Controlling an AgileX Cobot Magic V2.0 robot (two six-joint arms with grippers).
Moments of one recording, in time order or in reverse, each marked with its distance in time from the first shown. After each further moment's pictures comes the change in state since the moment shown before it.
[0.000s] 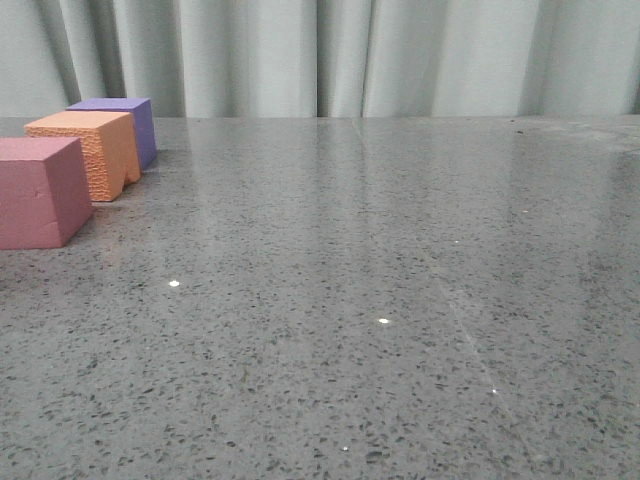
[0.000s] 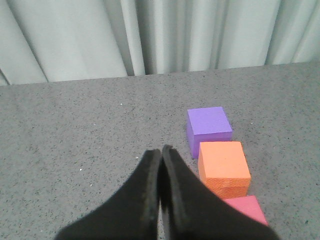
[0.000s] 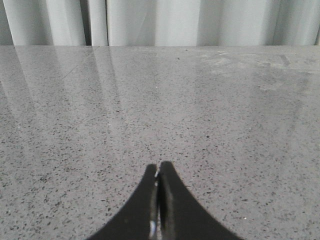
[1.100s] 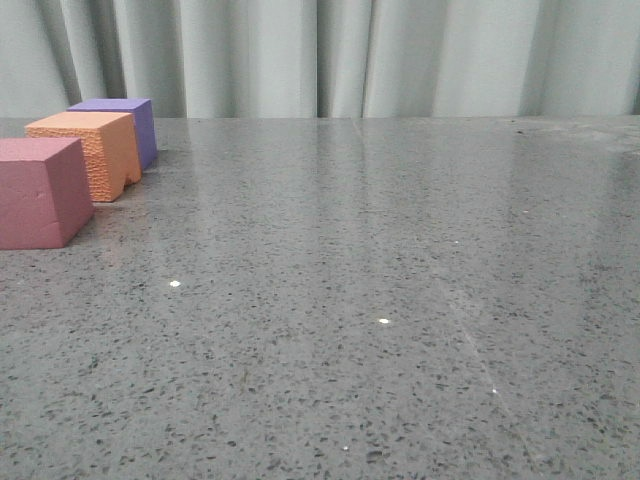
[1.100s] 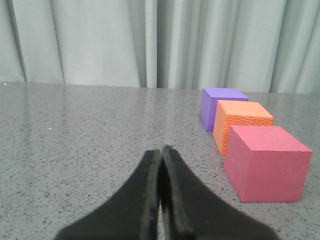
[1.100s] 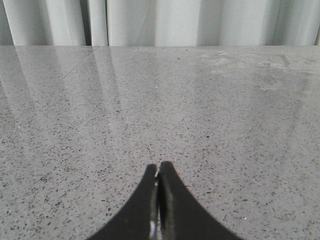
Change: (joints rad) left arm 0.392 -0.752 0.897 -0.522 -0.609 0.440; right arm 0.000 0.000 0.000 0.000 0.000 0.000
